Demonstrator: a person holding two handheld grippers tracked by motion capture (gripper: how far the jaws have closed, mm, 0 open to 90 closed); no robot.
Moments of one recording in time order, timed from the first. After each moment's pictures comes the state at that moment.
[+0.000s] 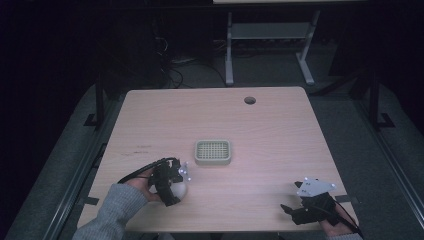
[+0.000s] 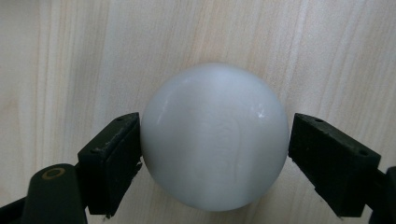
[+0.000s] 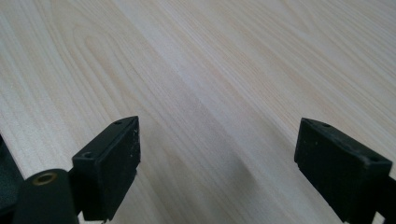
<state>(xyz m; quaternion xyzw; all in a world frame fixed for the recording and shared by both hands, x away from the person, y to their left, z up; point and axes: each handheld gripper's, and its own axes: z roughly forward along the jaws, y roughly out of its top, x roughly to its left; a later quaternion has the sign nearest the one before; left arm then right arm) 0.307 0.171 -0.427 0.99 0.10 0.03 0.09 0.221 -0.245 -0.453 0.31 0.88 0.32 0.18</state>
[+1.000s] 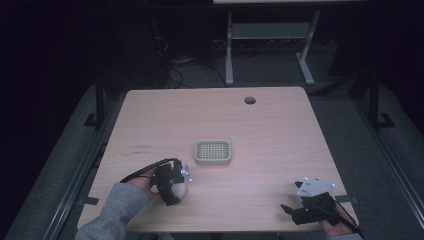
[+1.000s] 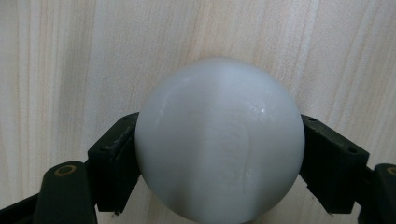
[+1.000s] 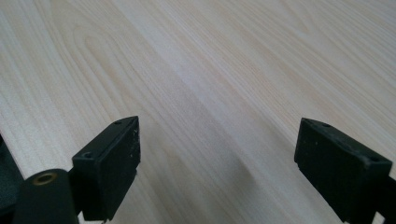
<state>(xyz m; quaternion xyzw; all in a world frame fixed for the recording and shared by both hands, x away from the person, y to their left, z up) 0.311 0.169 -0.436 0.99 0.09 0.02 0.07 0.221 -0.246 -0.453 0.31 0.88 0.32 0.18</state>
